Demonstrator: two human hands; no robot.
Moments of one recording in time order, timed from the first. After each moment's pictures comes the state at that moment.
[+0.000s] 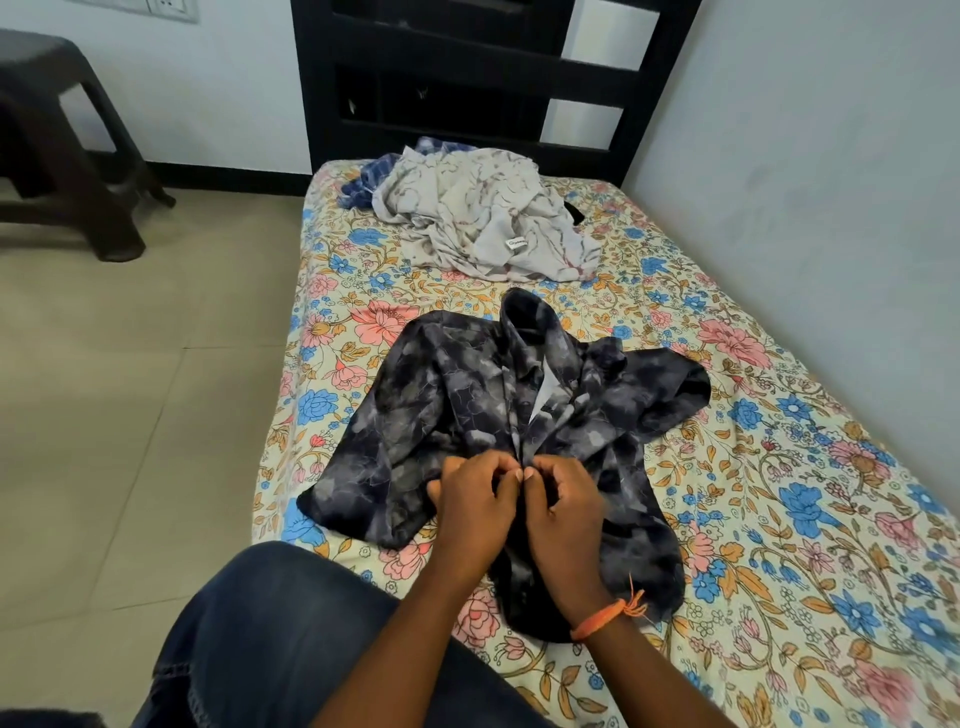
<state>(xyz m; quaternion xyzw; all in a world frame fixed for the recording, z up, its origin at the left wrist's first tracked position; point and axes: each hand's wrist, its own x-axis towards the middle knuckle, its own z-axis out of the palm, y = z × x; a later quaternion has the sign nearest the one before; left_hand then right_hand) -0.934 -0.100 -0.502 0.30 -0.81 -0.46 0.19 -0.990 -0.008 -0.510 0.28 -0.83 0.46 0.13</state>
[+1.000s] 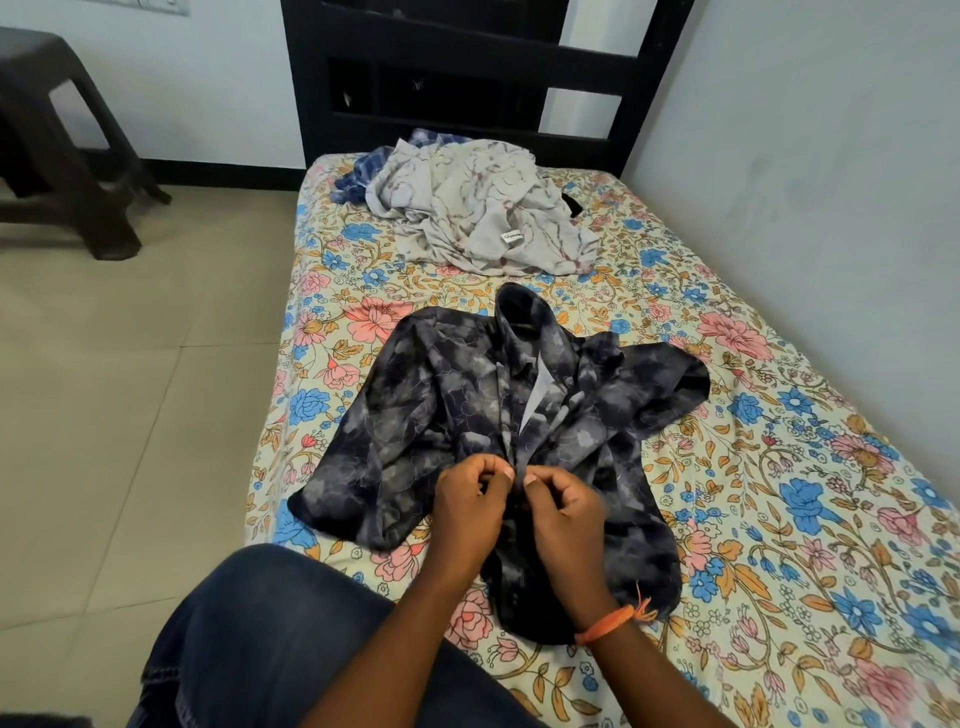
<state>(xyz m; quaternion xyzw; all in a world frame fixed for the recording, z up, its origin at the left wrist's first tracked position) -0.936 -0.095 -0.502 0.31 -0.70 -0.60 0.21 -0.991 0.002 -0.505 0.18 -0.78 0.59 -0.06</state>
